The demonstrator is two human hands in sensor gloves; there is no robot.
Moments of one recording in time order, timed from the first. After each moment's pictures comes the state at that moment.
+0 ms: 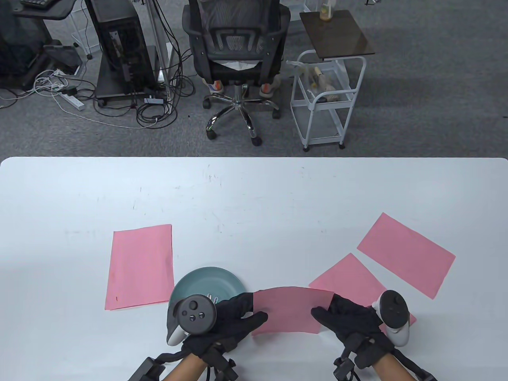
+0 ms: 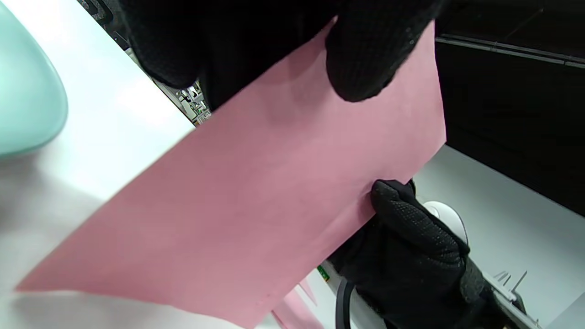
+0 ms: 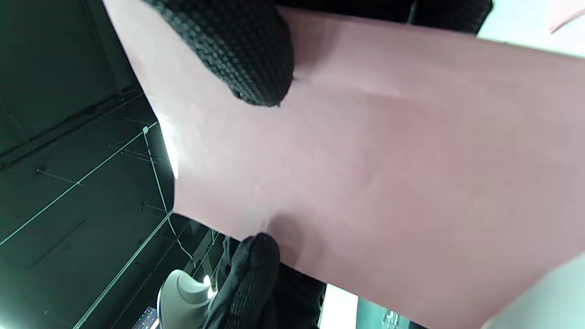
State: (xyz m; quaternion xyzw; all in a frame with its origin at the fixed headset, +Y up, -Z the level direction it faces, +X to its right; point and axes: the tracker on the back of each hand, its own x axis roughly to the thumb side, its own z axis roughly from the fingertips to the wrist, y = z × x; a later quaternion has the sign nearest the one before) left_hand -0.104 -0.730 -0.234 -0.04 -0.27 0.48 0.84; right_hand 0.216 -0.741 -0.247 0.23 0.10 0.74 0.63
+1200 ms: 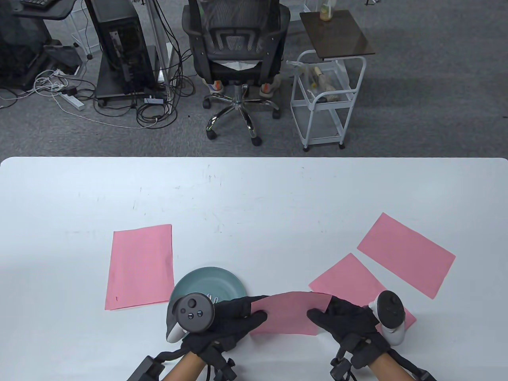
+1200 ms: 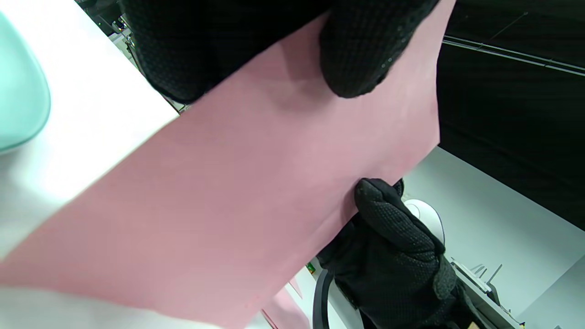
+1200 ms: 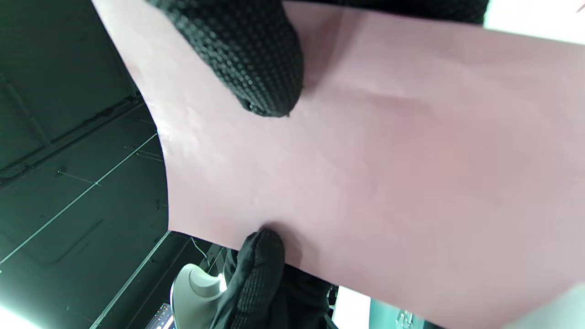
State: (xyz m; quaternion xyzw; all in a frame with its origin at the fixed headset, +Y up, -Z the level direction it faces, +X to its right) left_hand -0.107 -0.729 -0.237 -0.05 -0.30 0.47 0.83; right_hand 0.212 -0.742 -0.248 0.25 0.09 0.73 0.63
